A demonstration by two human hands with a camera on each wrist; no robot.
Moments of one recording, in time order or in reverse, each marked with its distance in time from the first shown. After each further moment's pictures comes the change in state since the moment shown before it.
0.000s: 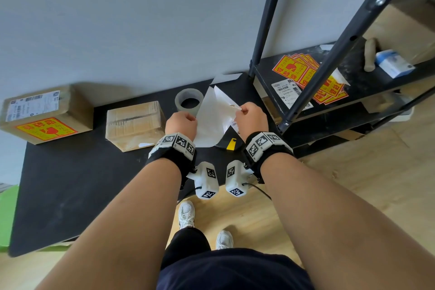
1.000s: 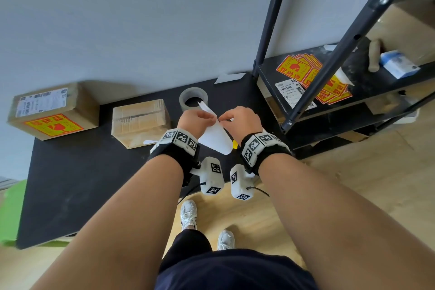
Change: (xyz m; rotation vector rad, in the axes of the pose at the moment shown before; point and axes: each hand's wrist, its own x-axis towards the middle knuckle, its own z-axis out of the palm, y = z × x) left_hand -0.013 0.010 -0.002 -0.252 -0.226 0.078; right_hand -0.016 -0.014 0.004 -0.303 -0.195 -0.326
